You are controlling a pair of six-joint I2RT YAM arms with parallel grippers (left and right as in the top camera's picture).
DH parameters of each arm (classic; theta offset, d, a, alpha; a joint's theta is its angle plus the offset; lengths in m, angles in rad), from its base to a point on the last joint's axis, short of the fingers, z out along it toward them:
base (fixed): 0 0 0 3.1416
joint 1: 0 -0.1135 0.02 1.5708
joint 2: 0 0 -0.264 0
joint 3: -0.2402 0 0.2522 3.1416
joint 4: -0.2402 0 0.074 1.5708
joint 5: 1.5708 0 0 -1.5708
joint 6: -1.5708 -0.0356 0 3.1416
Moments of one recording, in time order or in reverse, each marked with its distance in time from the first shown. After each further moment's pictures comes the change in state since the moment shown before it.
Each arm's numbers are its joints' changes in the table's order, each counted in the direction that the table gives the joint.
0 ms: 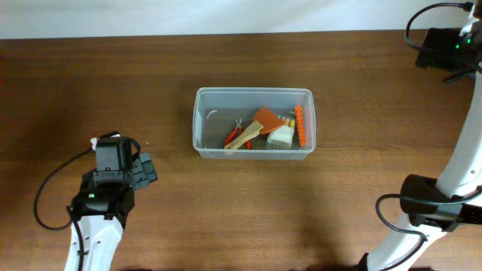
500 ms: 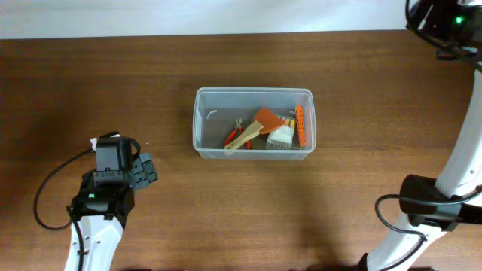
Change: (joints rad) left arm 0.000 0.000 0.000 0.000 0.000 0.000; right arm -0.013 0.000 -0.001 0.286 -0.328 -0.079
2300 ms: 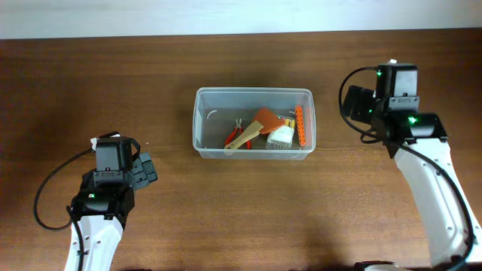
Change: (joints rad) left arm 0.000 0.000 0.000 0.001 -0.001 0.000; right arm -0.235 -0.573 1.448 0.727 0.298 -0.104
